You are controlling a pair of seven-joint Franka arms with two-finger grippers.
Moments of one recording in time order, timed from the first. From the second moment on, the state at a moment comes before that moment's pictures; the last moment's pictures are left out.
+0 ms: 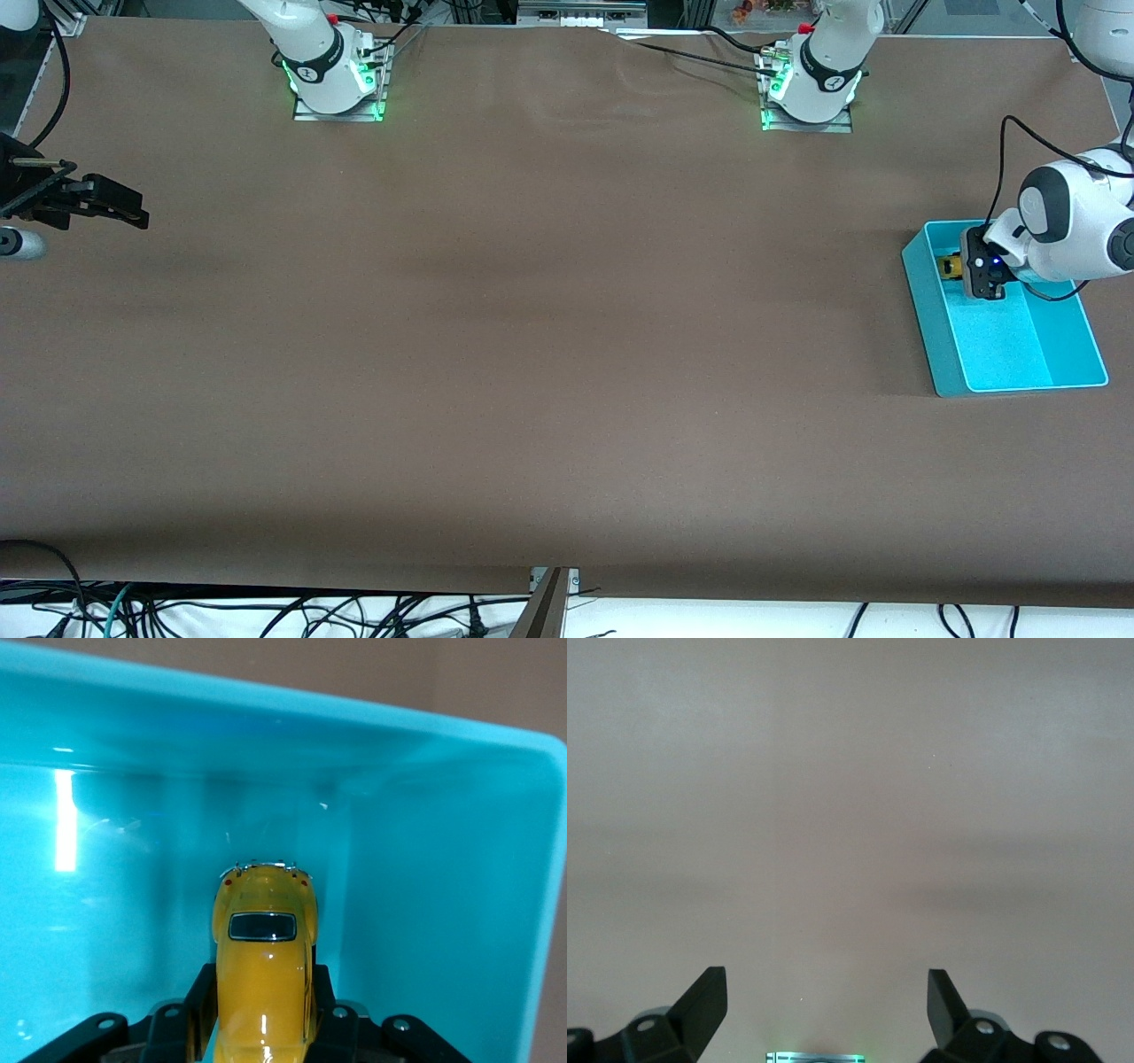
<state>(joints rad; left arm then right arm) 0.41 0.40 0.05 -2.18 0.21 2.27 1.76 -0.09 0.10 0.07 -1.50 -0.04 1.48 -0.06</state>
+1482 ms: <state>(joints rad) 0.16 -0.03 0.03 -2.07 0.20 2.18 1.60 -0.09 0.10 0.07 -1.50 -0.04 1.48 -0.06</state>
